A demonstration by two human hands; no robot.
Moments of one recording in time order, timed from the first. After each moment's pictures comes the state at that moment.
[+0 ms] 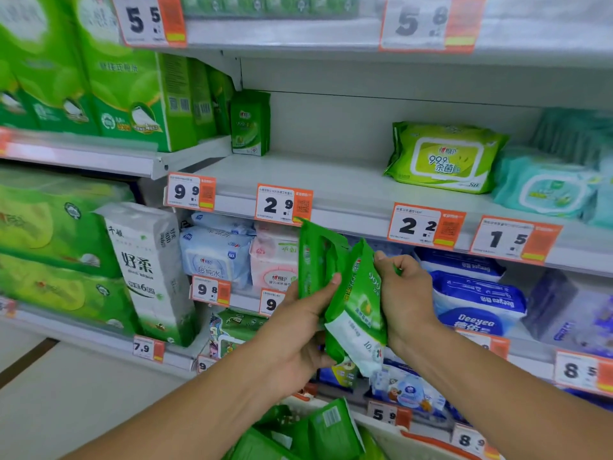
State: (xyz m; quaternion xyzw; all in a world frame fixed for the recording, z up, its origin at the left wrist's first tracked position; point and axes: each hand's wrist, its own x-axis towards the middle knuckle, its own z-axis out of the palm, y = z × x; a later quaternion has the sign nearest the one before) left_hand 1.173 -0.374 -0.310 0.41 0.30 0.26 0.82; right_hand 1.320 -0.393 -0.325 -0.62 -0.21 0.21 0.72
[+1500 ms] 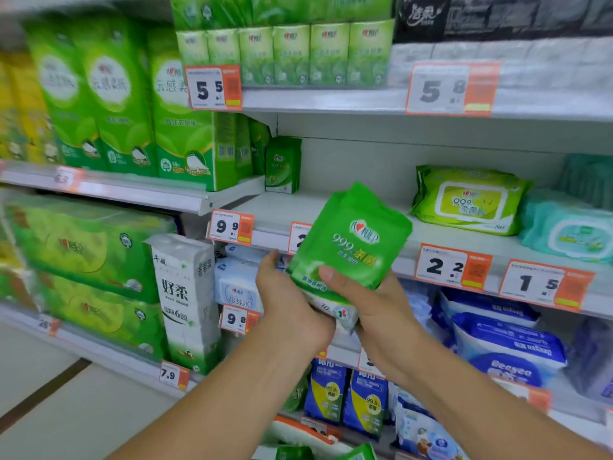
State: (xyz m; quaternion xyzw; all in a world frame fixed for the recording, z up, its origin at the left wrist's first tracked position) left_hand 1.157 -0.346 -0.233 0.15 0.24 0.41 0.87; right_hand 1.242 -0.397 -0.253 -0.40 -0.37 0.43 0.72
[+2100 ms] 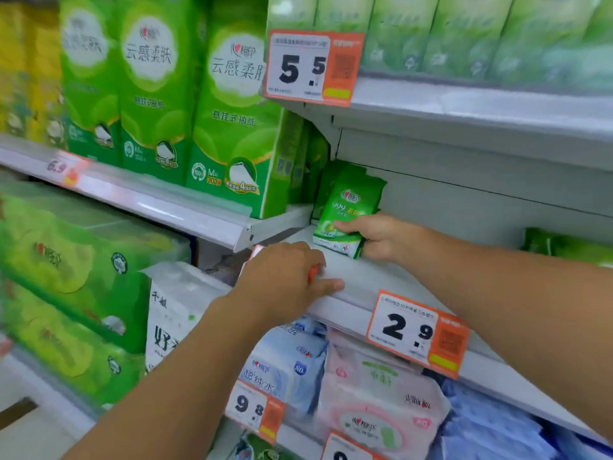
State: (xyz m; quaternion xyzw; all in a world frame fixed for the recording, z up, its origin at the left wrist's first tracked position) left_hand 1.100 -0.087 -0.256 0.88 0.38 0.28 0.02; right_hand 1.303 -0.028 -0.206 -0.62 -0.41 0.41 0.53
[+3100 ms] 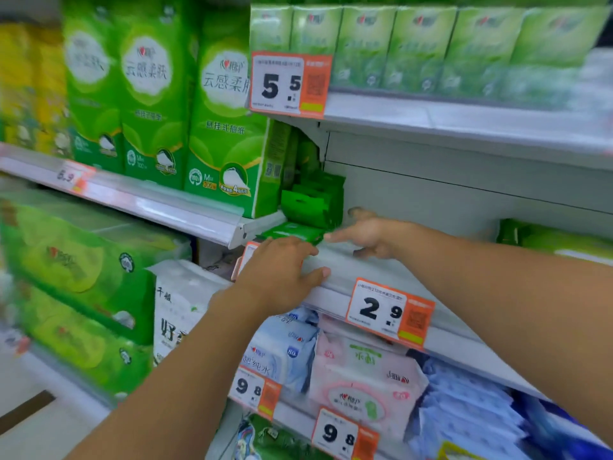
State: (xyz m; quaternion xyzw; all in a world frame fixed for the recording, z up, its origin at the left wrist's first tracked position) left_hand 1.106 -0.110 -0.247 0.88 0.39 0.28 0.03; right_hand 1.305 -0.076 -0.194 -0.72 -0.54 0.27 0.35
